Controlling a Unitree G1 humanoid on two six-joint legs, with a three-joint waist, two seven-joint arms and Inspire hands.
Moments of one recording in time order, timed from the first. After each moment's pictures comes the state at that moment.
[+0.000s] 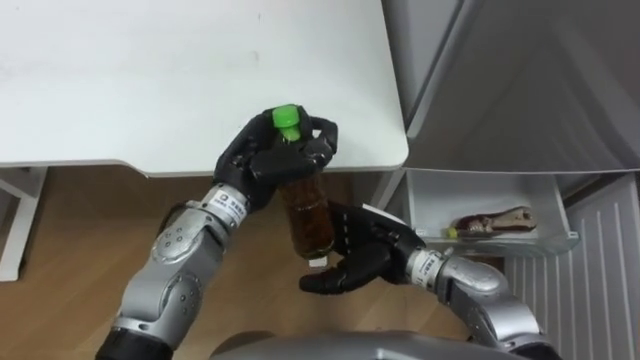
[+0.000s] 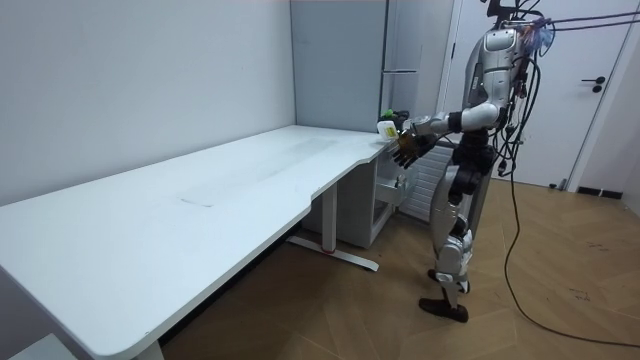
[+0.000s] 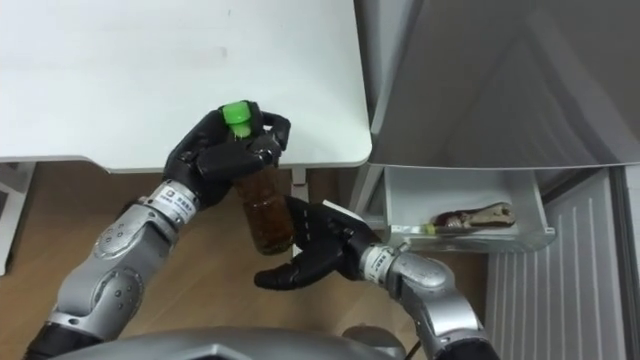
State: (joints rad) left arm 0.15 0.24 -0.28 0.02 -0.58 0.08 -0.23; right arm 0.16 -0.22 0.30 0.36 0.24 0.07 0.69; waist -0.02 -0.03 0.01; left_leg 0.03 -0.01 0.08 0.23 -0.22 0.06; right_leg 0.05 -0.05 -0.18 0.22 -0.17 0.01
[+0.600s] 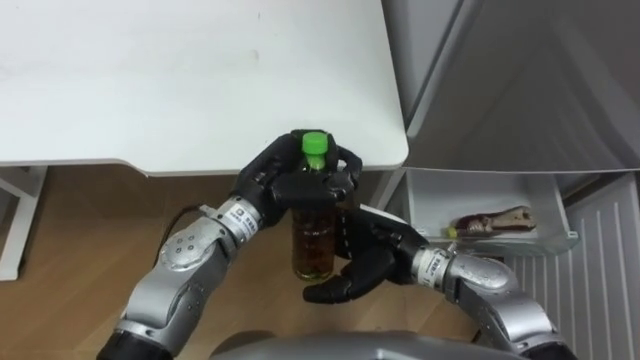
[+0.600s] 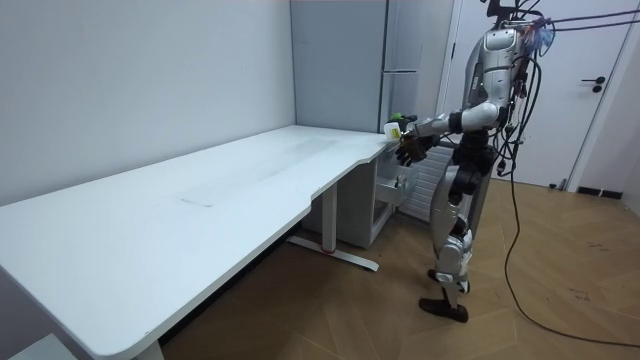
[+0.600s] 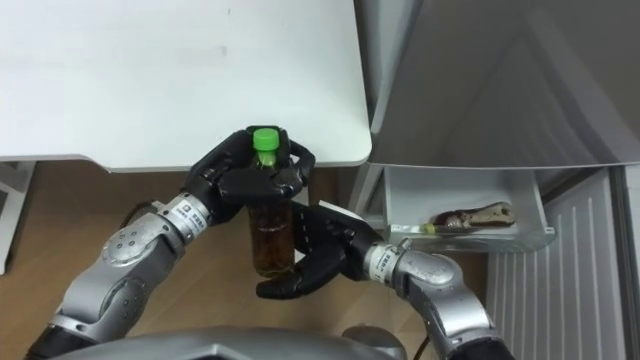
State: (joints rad) left arm 0.15 0.27 -0.35 0.03 -0.47 0.08 -0.30; right arm 0.16 -0.27 0.33 0.30 0.24 0.07 0.71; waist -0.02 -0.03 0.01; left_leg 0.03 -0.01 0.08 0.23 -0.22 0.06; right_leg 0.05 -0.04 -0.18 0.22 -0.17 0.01
